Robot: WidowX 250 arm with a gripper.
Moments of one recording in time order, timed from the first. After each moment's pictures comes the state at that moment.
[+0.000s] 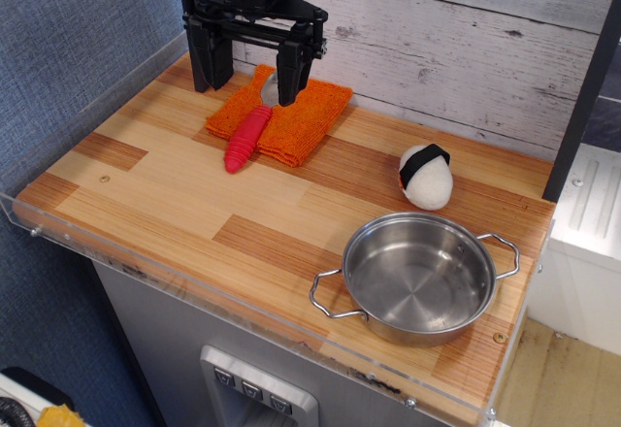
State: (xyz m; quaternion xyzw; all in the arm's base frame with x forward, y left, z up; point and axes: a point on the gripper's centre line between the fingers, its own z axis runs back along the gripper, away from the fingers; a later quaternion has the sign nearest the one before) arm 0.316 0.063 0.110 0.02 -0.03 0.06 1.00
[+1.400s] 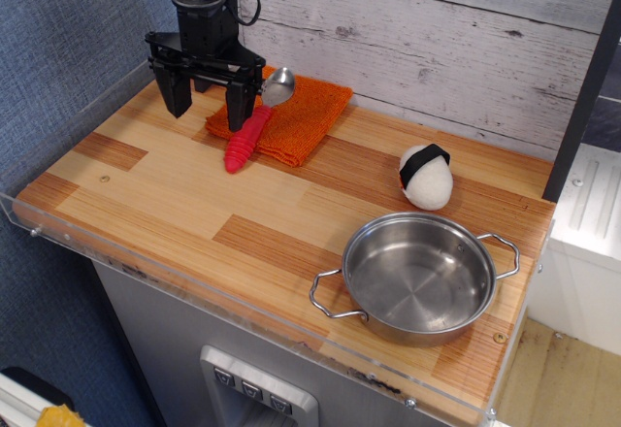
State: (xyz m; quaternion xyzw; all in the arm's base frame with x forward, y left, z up) arm 0.342 0.135 0.044 0.04 -0.03 0.08 1.00
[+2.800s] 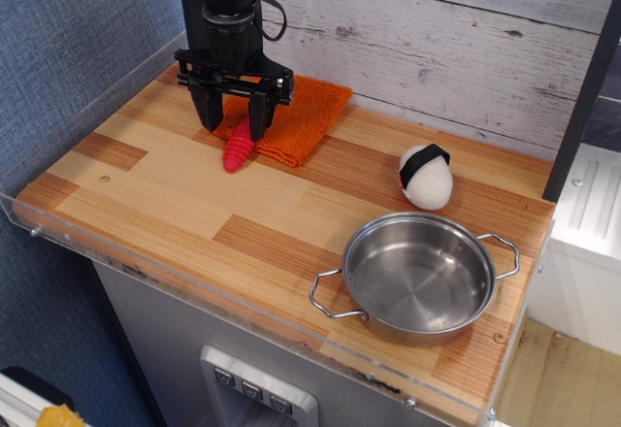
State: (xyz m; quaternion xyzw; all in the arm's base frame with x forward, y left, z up) arm 0.359 0.122 0.023 0.03 -0.02 0.10 0.99
